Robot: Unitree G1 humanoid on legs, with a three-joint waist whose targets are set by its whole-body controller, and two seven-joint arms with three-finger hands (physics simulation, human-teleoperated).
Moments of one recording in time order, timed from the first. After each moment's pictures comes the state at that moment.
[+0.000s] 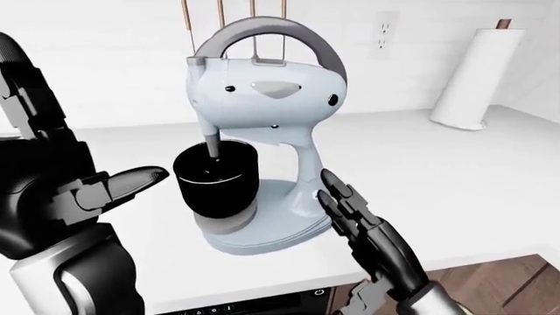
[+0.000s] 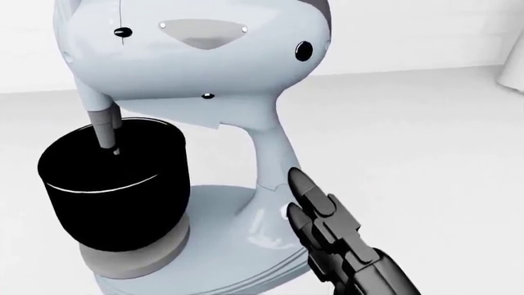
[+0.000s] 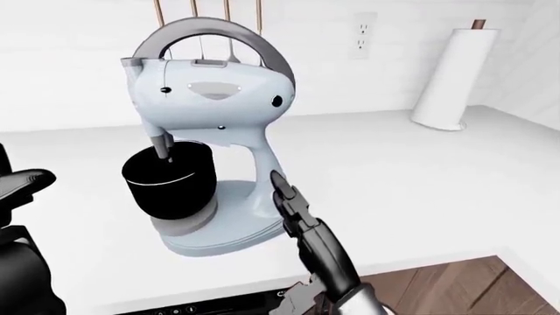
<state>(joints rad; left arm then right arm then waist) -0.21 0.14 0.27 -0.85 -0.48 0.07 0.32 0.30 -0.10 0.16 -0.92 0.02 0.56 0.40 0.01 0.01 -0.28</state>
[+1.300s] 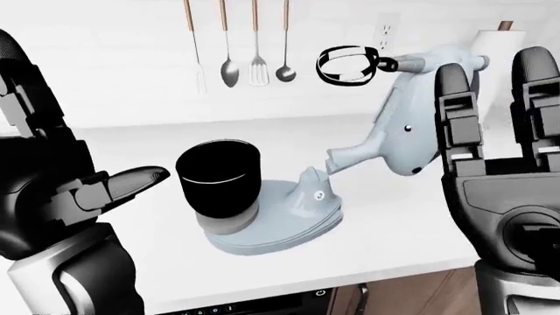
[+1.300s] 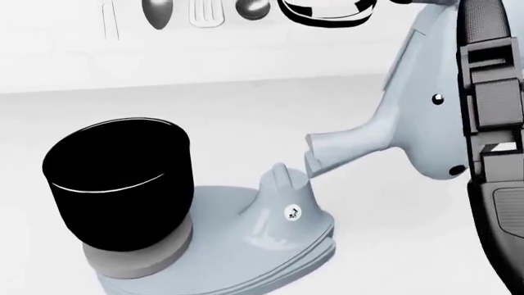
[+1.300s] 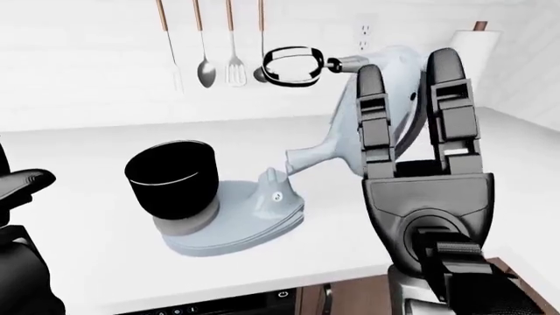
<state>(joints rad) -0.21 0.15 0.27 -0.85 -0.47 0.08 0.32 -0.01 -0.15 -0.15 -1.03 1.44 0.11 -0.35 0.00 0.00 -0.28</state>
